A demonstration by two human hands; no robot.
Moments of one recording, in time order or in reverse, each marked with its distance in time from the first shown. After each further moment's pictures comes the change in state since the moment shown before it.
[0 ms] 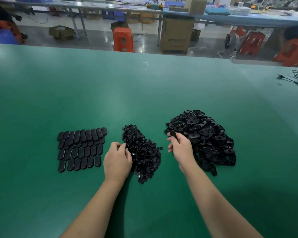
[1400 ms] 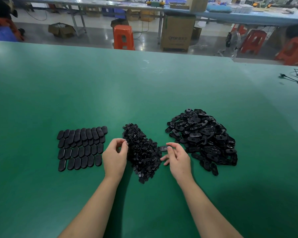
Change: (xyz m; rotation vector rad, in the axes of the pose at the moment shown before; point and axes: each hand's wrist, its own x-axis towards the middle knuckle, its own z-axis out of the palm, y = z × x) left_hand 0.008 0.005 -0.014 -0.665 0.063 -0.248; right_hand -0.039 0.035 0.009 -0.078 -0.002 -0.166
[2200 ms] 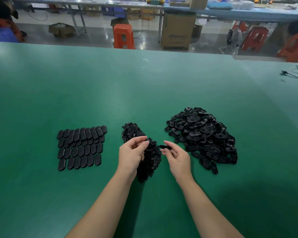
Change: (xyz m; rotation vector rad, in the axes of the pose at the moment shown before) left_hand -0.021 0.042 0.031 -0.541 -0.290 -0.326; right_hand 0.002 0.003 0.001 0.139 0.002 0.005
